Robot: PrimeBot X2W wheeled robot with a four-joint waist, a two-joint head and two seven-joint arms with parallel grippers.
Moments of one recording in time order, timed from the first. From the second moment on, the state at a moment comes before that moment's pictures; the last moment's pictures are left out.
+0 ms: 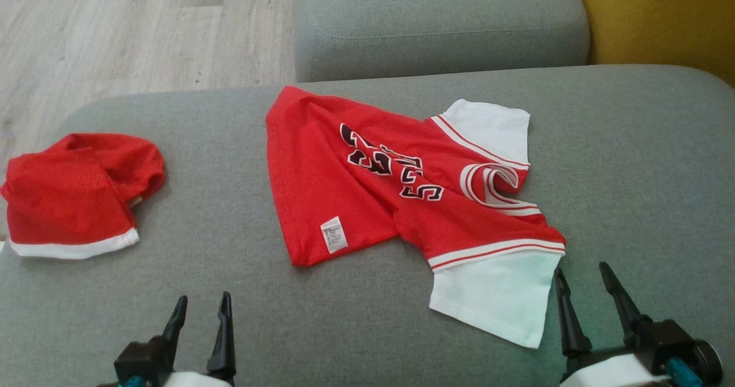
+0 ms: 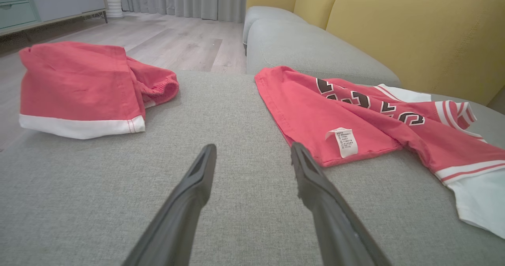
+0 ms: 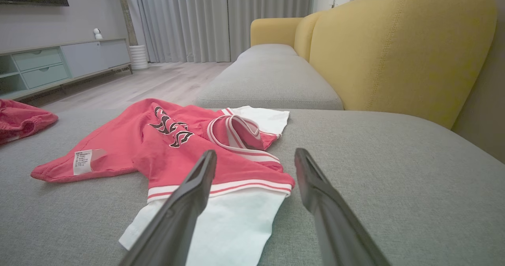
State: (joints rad) left arm 0.18 0.06 -0.12 0.19 -0.18 0.02 -0.25; right arm 0.15 -0.04 0.02 0.20 0.02 0.12 -0.25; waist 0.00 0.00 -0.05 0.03
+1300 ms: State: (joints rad) left arm 0.16 0.06 -0.17 0.26 -0.16 0.04 -0.19; right arm 0.06 -0.04 -0.02 0.43 0.14 0.12 -0.08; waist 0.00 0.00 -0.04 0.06
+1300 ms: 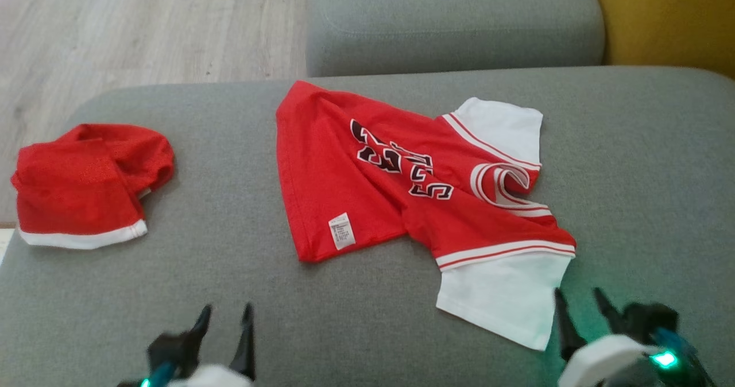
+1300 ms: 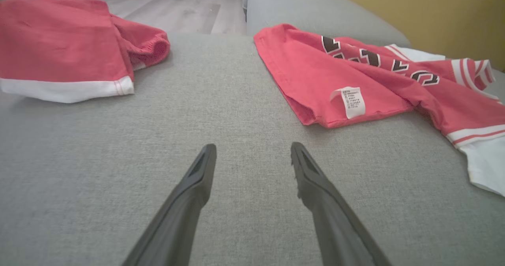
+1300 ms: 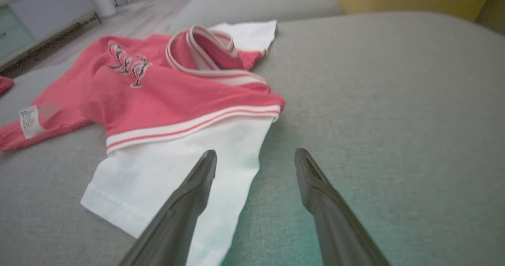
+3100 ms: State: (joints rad) left arm -0.28 0.07 -0.28 0.41 -0.49 0.06 0.12; right arm -0.05 -0.05 0.04 0.11 0.53 0.12 0.26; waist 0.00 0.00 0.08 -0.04
